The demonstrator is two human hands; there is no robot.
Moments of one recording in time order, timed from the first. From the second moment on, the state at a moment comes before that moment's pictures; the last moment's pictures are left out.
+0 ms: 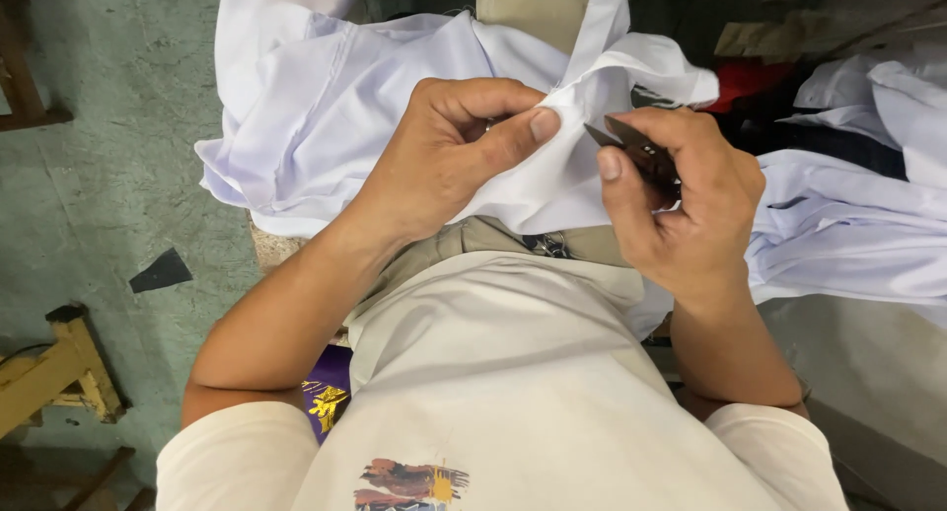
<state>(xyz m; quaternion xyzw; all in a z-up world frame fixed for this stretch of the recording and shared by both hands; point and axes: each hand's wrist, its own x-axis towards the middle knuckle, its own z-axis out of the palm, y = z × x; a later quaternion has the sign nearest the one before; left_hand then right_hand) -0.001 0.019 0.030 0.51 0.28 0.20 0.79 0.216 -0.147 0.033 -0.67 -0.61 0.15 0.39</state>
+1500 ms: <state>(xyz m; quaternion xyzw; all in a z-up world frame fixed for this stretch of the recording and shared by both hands) -0.001 0.016 0.036 0.54 0.30 0.23 0.75 0.223 -0.138 0.043 -0.63 -0.61 0.22 0.42</state>
